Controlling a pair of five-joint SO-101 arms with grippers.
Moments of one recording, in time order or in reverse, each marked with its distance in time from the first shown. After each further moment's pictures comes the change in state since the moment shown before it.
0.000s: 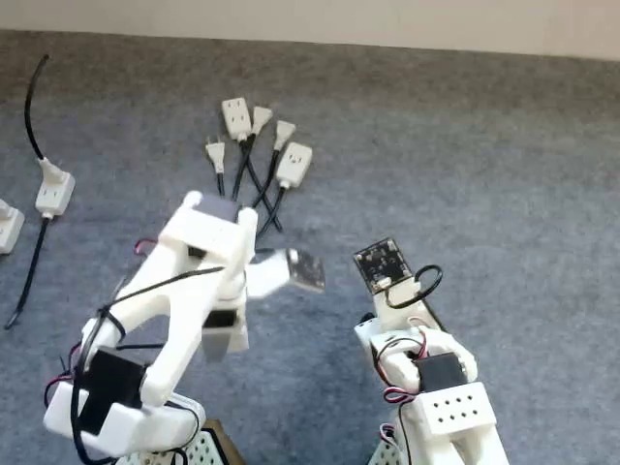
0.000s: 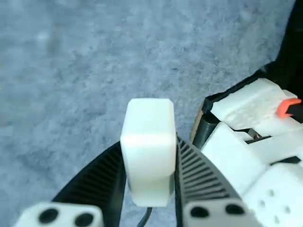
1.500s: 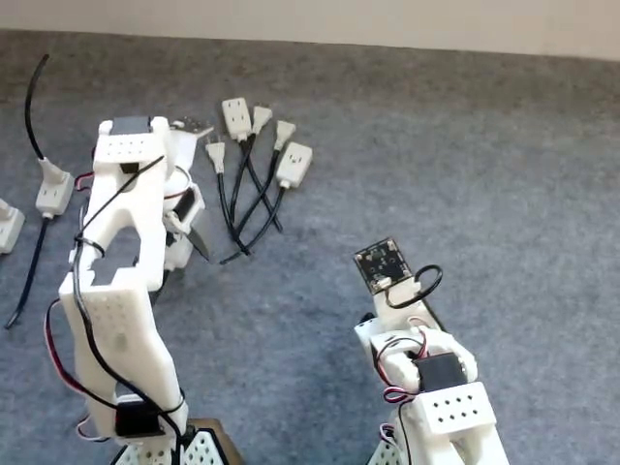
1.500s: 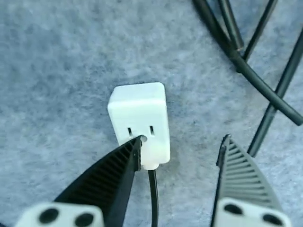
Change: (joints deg) left arm -26.0 48.9 -56.8 -1.3 40.3; right arm 0.0 0.0 0.0 0.0 0.0
